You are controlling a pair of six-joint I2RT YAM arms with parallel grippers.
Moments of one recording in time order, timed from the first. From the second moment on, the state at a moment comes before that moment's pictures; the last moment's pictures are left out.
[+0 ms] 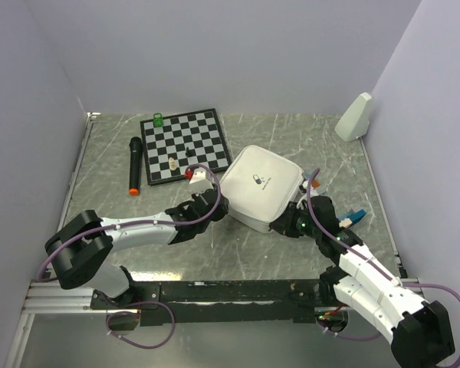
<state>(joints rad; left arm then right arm) -0.97 1.47 0.74 0.15 -0.55 -0.96 0.41 0.77 0.35 -0.24 -0.27 0.64</state>
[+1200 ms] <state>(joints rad) -0.96 1.47 0.73 0.15 -0.54 -0.95 0.42 0.79 0.35 -0.28 -0.21 0.55</state>
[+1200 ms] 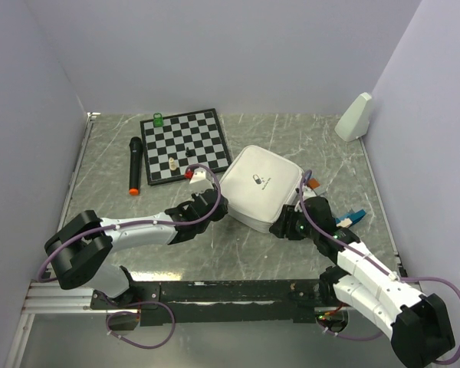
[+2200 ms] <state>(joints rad) -0.88 1.12 0.60 0.20 -0.28 -0.75 0.24 0.99 0.62 -0.43 -0.11 0.66</state>
